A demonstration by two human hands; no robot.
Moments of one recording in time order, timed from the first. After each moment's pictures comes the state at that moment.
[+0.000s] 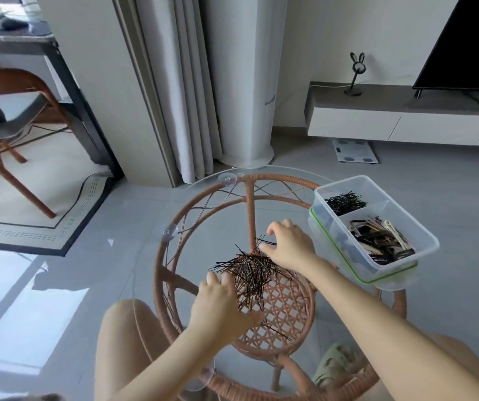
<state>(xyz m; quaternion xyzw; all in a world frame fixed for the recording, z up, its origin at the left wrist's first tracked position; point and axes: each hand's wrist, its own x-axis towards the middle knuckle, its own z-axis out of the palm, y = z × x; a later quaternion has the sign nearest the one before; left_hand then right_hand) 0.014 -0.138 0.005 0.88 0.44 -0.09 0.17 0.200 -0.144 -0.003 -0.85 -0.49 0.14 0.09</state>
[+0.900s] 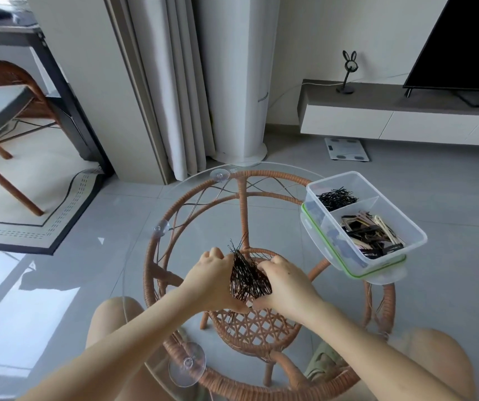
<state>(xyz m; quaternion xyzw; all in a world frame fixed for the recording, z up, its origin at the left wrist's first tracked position) 0.031 -0.099 0.014 0.92 0.32 -0.14 0.16 0.149 -0.207 0.005 -0.81 -0.54 0.19 0.10</state>
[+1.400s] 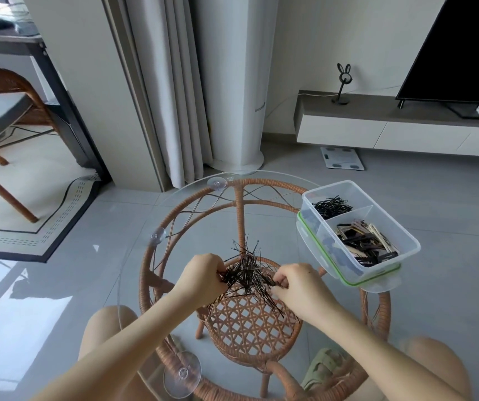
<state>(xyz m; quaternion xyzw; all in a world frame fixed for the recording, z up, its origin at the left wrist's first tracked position) 0.034 -0.087 0.019 0.89 0.39 -0.03 0.24 0.168 -0.221 0.018 -0.84 -0.47 0.17 0.20</state>
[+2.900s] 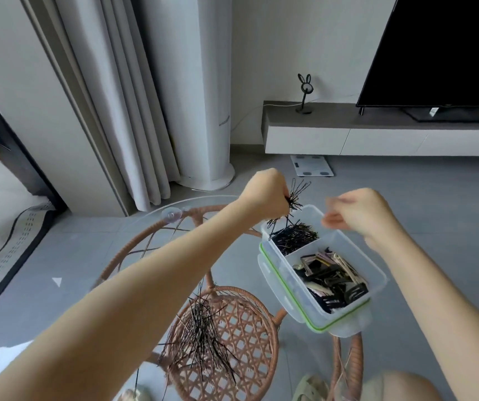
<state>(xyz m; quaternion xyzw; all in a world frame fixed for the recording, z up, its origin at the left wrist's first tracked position) 0.264 -0.069 0.123 0.95 0.22 0.06 0.22 0.368 -0.208 0.099 -0.84 -0.18 0.17 0.48</state>
